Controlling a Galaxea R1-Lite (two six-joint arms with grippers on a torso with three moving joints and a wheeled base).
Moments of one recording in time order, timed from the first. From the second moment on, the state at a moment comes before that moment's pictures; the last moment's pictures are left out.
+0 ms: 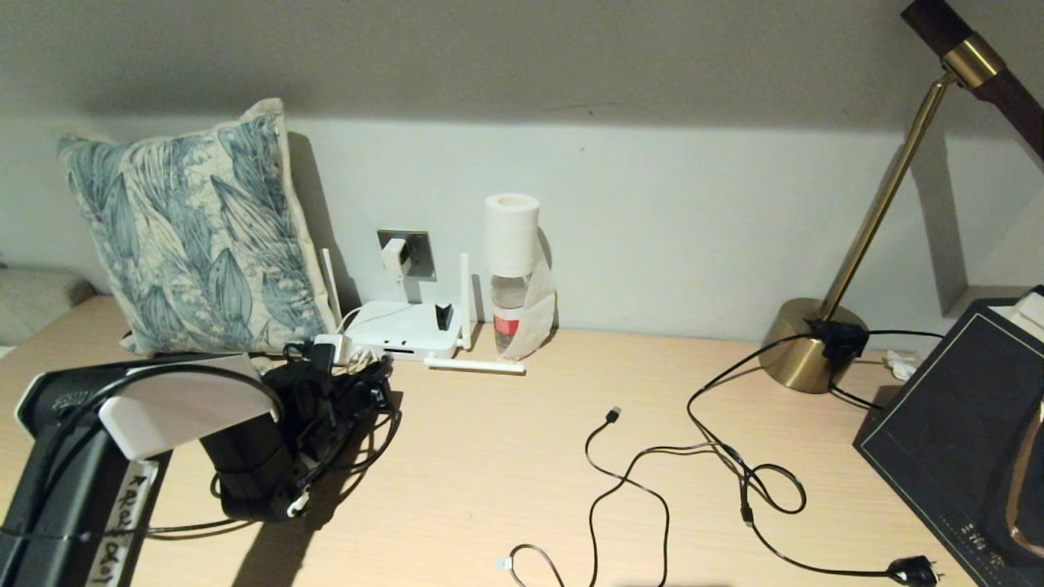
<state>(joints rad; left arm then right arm) -0.09 2.51 -0.92 -1.52 -0.08 -0.02 0.00 0.00 -0.09 0.22 -0.01 -0.04</state>
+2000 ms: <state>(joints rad) -0.09 2.51 -0.91 -1.52 -0.08 -0.02 0.00 0.00 -0.09 0.22 -0.01 -0.04</state>
